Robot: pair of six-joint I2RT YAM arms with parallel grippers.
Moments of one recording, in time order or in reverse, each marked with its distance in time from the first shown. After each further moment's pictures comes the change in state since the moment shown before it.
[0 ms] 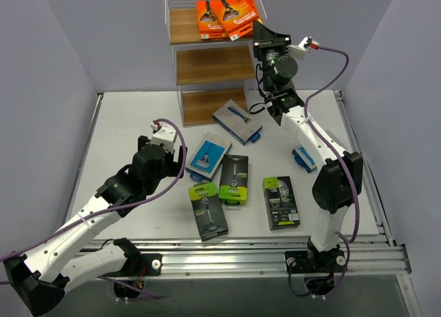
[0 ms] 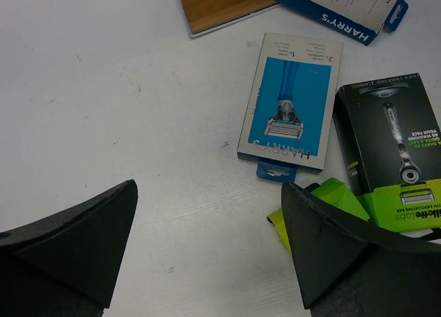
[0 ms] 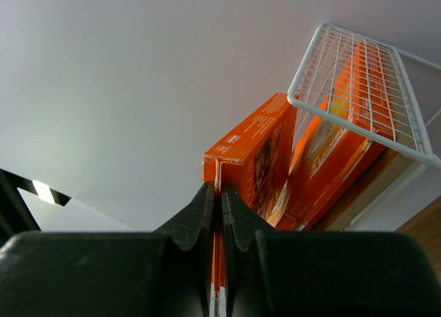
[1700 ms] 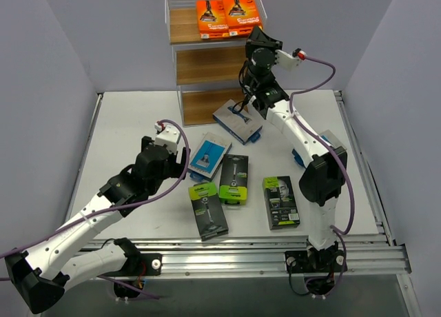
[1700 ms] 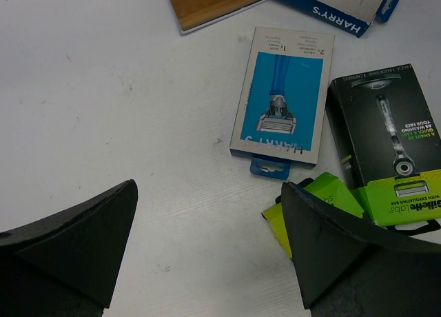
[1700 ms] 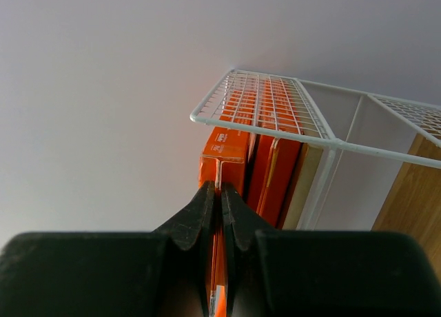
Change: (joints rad) left arm -0.024 0.014 0.000 -0.001 0.001 0.000; right arm 0.084 0.139 0.238 -0.285 0.438 0.114
